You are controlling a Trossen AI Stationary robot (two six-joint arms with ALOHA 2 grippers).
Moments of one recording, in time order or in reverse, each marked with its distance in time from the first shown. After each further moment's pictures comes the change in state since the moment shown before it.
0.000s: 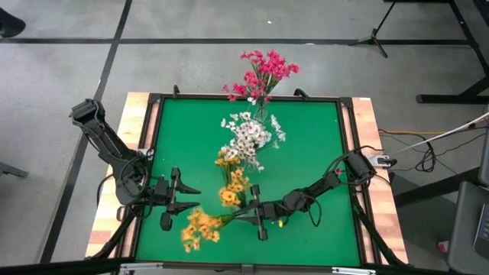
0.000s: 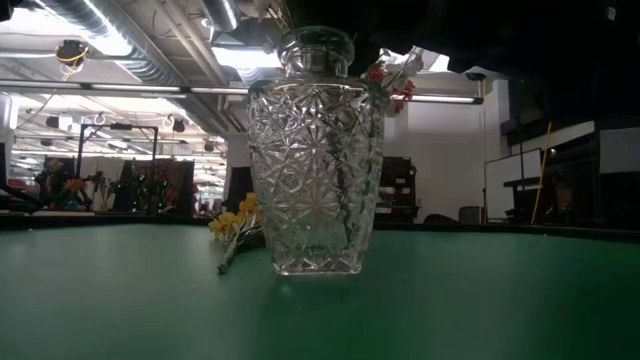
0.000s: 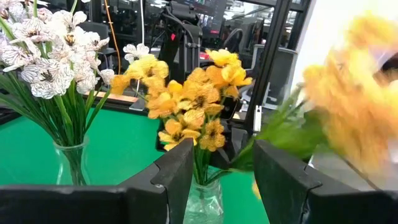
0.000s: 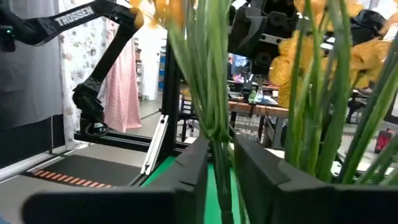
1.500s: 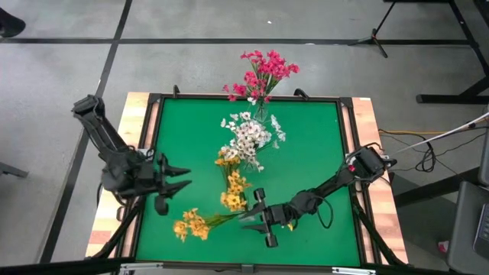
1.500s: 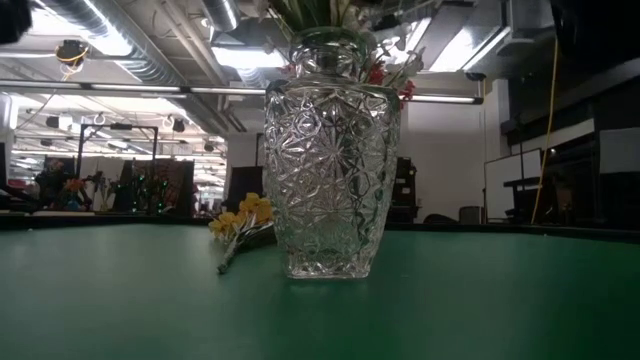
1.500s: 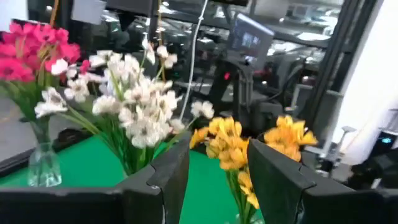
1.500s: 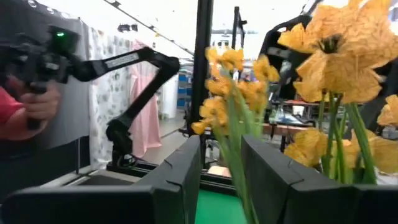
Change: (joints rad) left arm -0.049 -0.145 0.000 0.077 -0.274 0.168; right arm 0.050 -0.133 0.000 -0.059 -0.030 0.019
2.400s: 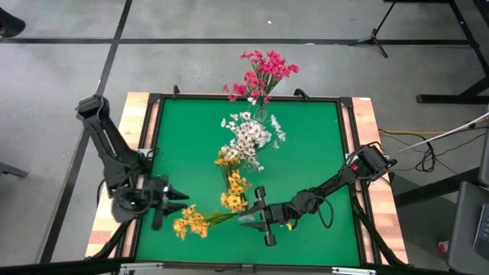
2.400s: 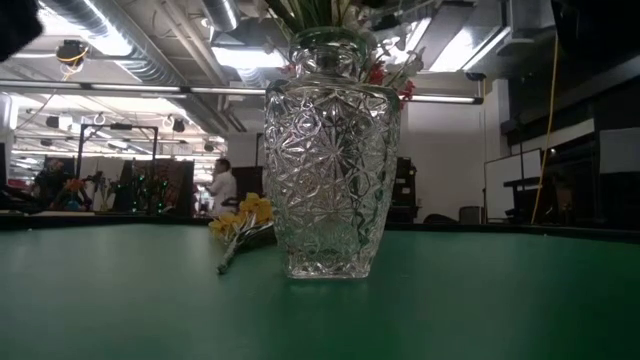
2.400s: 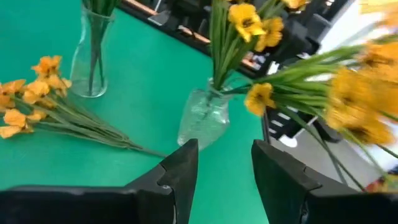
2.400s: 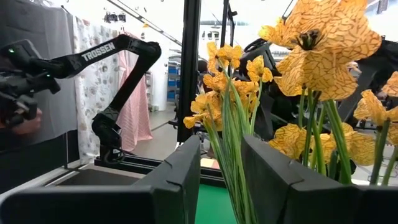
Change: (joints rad) left arm -0.128 0.090 0.001 -0.653 0.169 -0.937; right arm 0.010 -0.028 0.000 -0.064 0.042 0.003
